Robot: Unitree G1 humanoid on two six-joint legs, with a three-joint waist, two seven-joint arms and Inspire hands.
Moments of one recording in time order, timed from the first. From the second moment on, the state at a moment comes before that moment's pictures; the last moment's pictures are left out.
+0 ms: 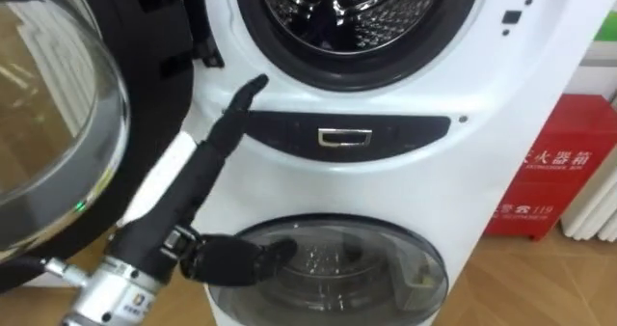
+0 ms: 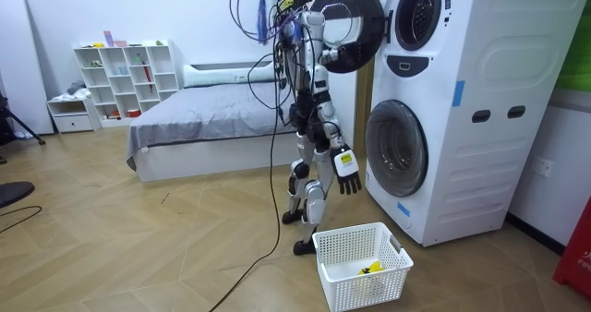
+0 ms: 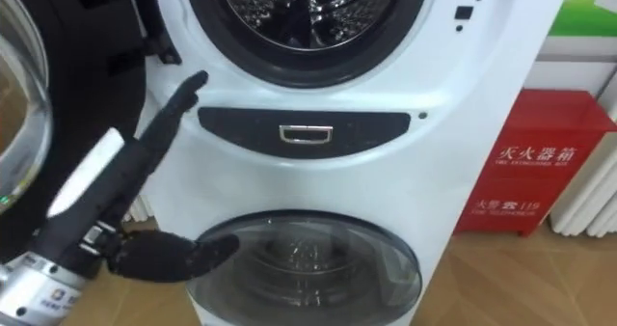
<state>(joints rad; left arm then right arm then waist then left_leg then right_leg) 0.19 0.41 -0.08 -0.41 0.15 -0.07 -0.17 0.12 -0.32 -0.13 1.28 -0.10 -0.06 0.06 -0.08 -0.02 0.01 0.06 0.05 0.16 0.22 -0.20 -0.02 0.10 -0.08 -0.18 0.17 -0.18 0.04</state>
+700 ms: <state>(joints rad) 0.24 0.31 0.34 0.90 -0.03 -0.05 0.02 0.18 -0.32 -0.23 1.16 0.00 -0.03 0.04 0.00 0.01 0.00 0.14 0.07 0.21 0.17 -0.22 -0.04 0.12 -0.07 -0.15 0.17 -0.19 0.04</state>
